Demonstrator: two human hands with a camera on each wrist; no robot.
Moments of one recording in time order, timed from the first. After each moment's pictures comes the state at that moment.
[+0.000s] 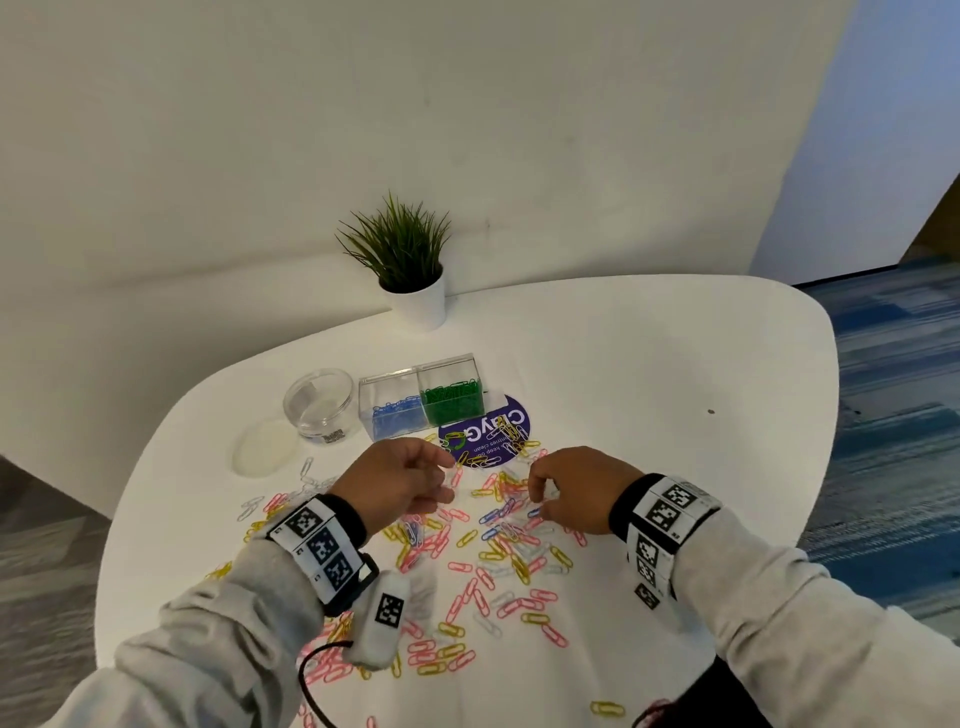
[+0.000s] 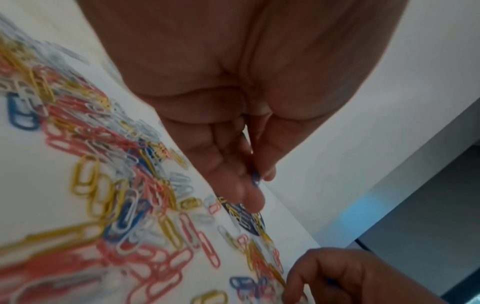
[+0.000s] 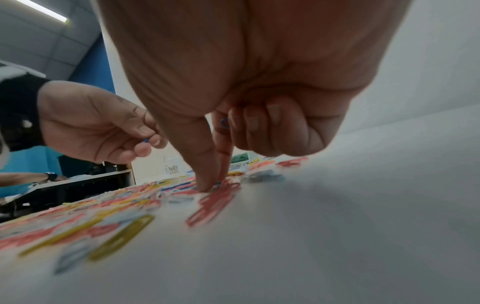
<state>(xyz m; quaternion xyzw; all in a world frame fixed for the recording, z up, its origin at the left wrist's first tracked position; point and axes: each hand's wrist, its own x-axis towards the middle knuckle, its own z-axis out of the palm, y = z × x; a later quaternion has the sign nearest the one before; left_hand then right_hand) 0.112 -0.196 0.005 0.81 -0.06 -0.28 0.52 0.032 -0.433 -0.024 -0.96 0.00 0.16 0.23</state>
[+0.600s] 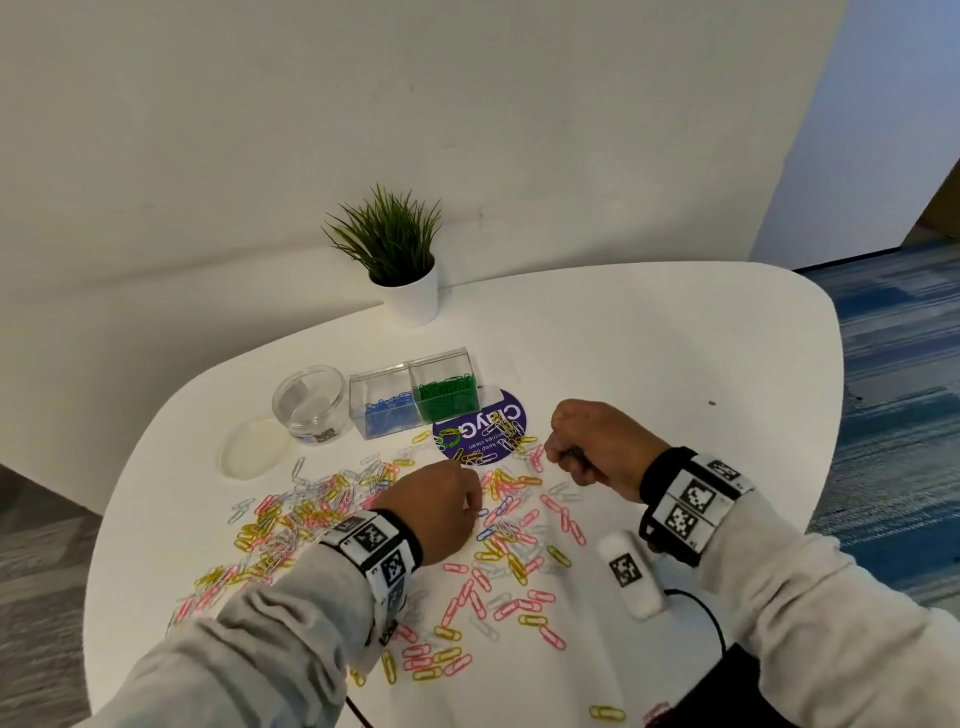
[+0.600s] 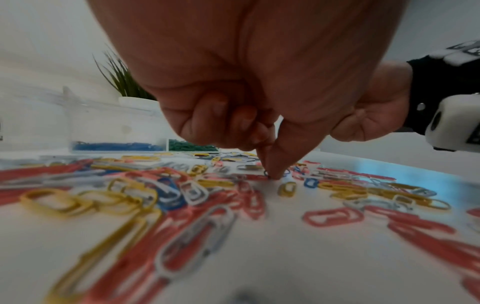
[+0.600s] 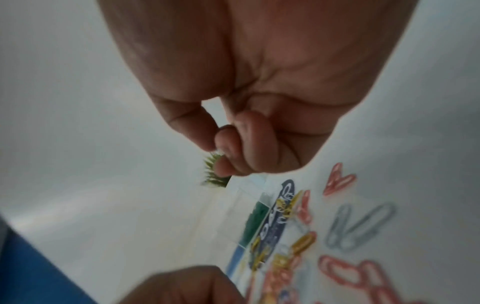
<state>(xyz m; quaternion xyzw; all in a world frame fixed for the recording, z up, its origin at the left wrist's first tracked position) 0.102 -0.230 -0.026 0.92 -0.35 -0.17 0.07 0.043 -0.454 -0.006 -0.69 0.18 0.10 0.69</state>
